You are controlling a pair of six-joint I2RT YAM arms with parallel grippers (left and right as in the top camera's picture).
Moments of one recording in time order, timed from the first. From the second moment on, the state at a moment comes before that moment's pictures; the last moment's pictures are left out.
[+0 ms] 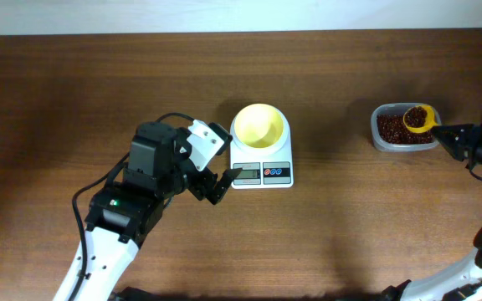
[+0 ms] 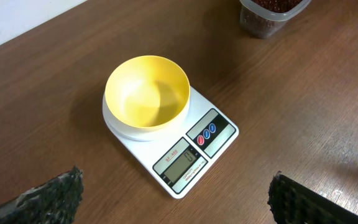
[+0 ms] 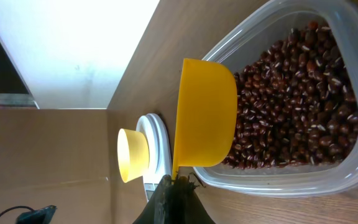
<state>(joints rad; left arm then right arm) -0.33 1.09 0.95 -0.56 0.37 0.29 -0.74 1.95 1.38 -0.94 -1.15 -0.16</state>
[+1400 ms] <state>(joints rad) -0.33 1.09 0.95 -0.56 0.37 0.29 -0.56 1.95 1.38 -0.98 -1.35 -0.16</state>
